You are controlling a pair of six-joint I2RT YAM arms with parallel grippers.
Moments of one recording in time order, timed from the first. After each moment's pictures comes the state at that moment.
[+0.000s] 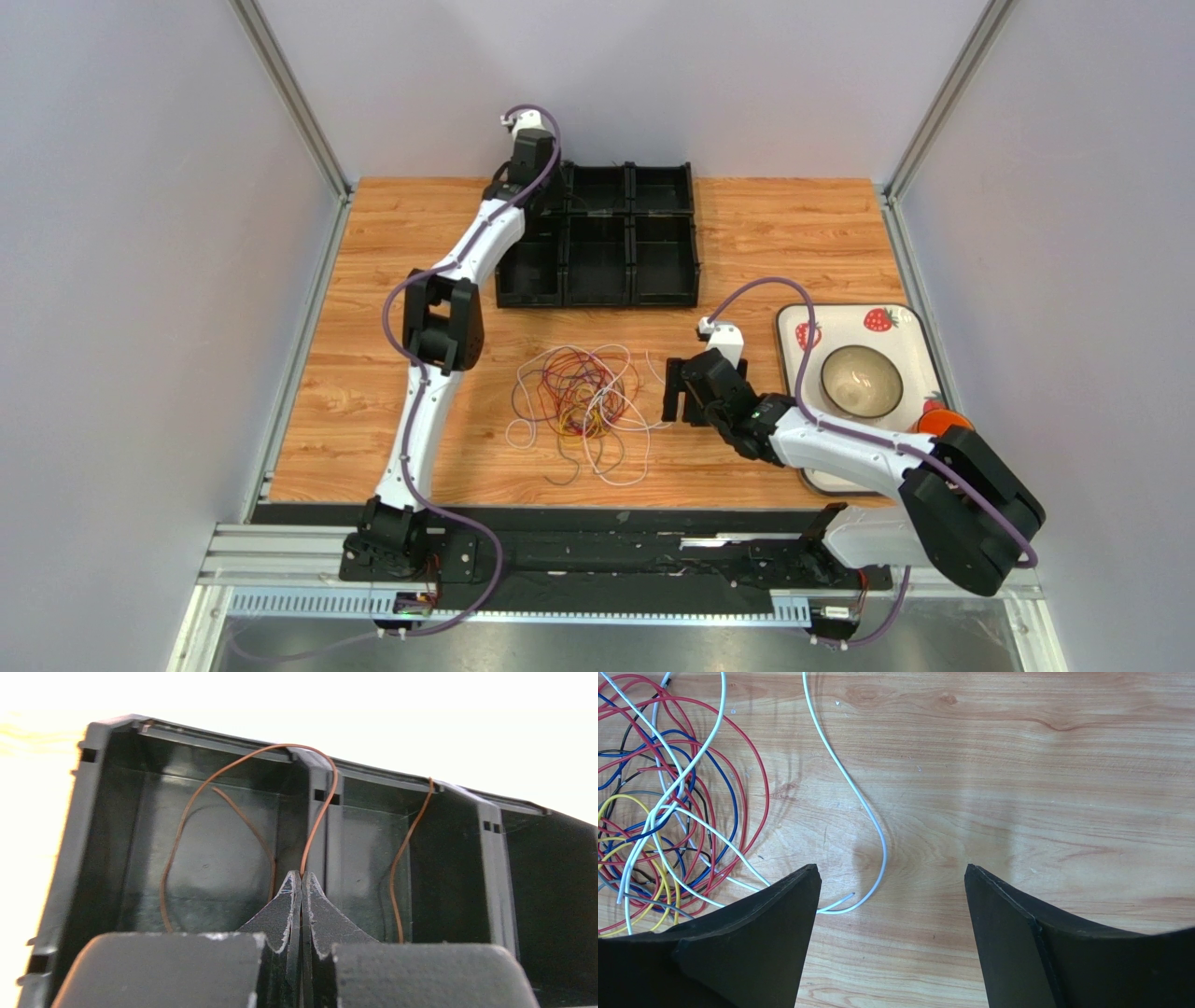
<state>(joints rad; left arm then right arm) -0.31 2.63 2.46 -0.27 -0.16 -0.46 0.77 1.28 0.54 -0.07 0.36 0.62</state>
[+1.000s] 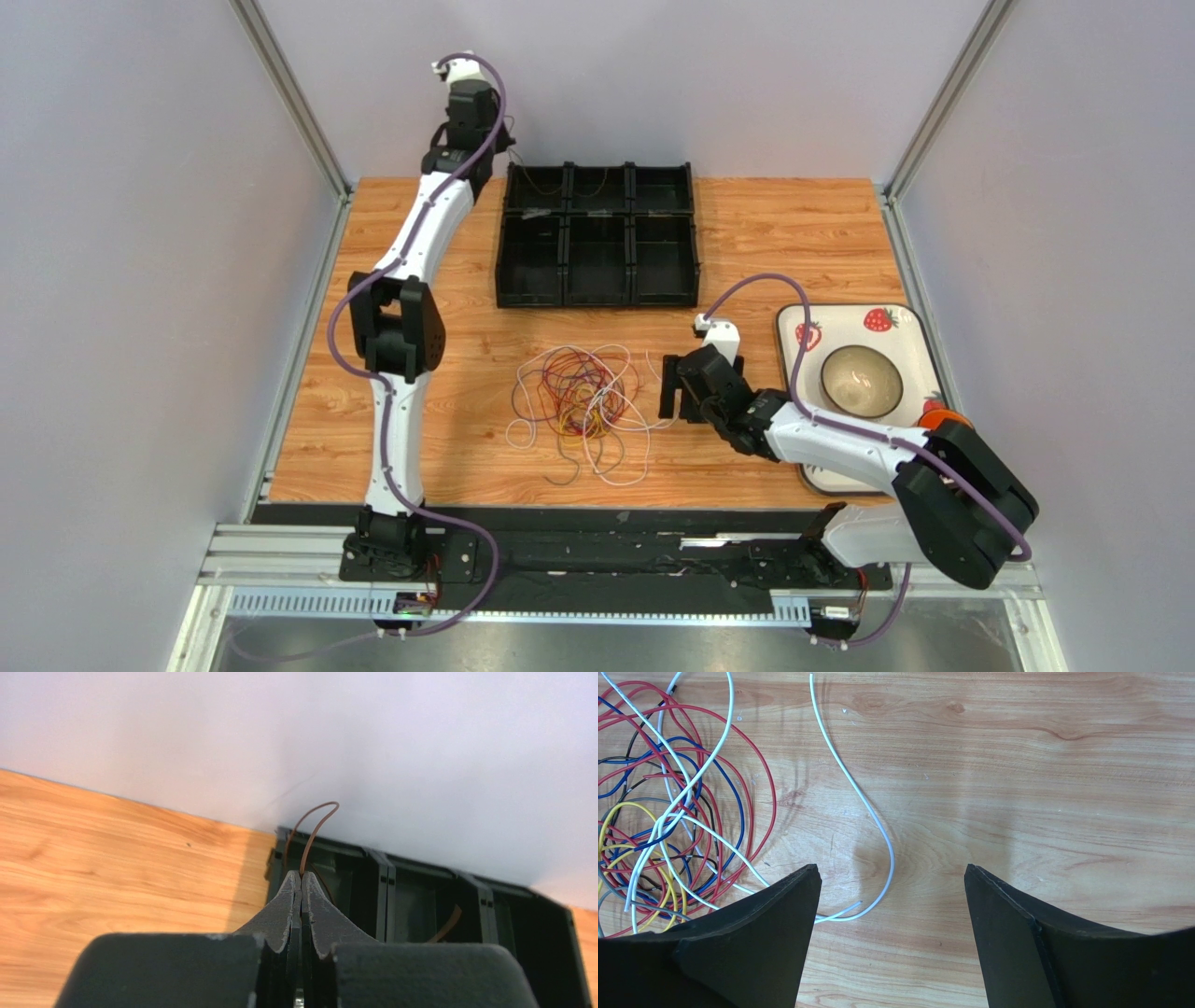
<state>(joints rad) -0.20 2.36 2.35 -0.29 -0.25 -0.34 0.77 1.31 0.57 -0.07 0.36 0.62</state>
